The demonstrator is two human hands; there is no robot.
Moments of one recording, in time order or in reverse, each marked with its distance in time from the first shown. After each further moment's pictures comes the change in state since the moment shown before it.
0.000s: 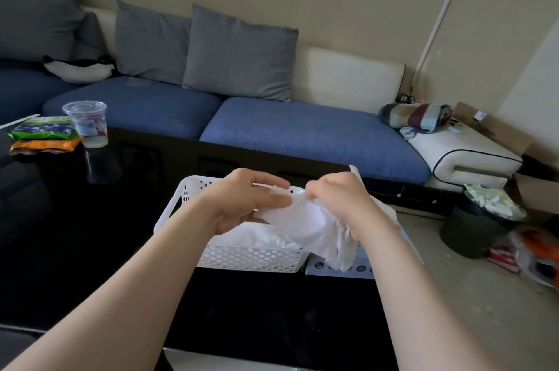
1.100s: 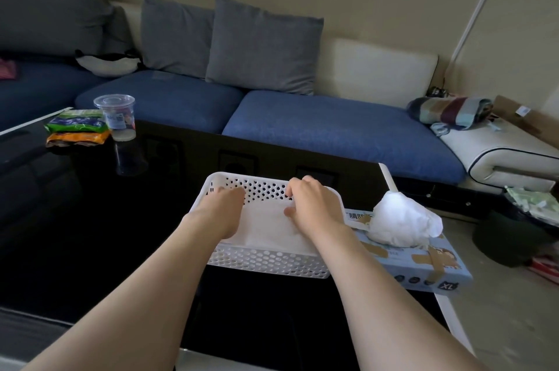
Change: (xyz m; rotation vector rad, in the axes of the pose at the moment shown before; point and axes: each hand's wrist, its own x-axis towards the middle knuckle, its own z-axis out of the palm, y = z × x) left_hand 0.005 -0.045 -0.066 1.230 0.263 -0.242; right_hand 0.049 0.008 0.110 -0.849 0.020 -0.472
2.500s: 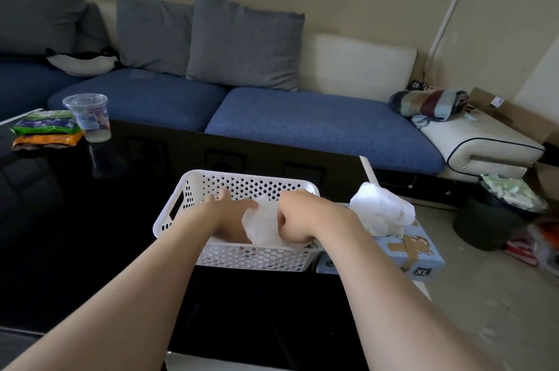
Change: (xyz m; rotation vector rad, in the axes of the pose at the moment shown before) left_hand 0.013 0.033 0.009 0.124 -0.372 0.093; right_hand -0.029 0.009 -0.048 0.023 -0.520 0.019
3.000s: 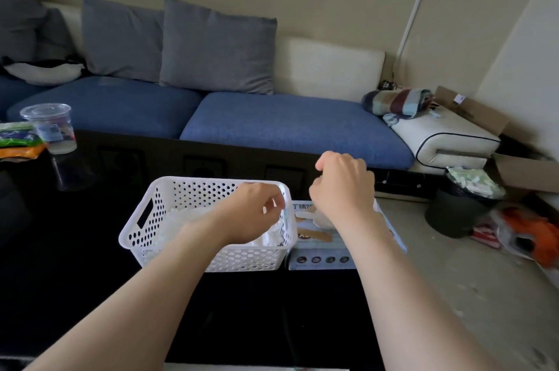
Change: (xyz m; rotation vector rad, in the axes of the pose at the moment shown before) left_hand -0.015 0.072 0.004 -0.264 0.469 0.518; right_hand -0.047 0.064 -0.022 0.084 0.797 0.337
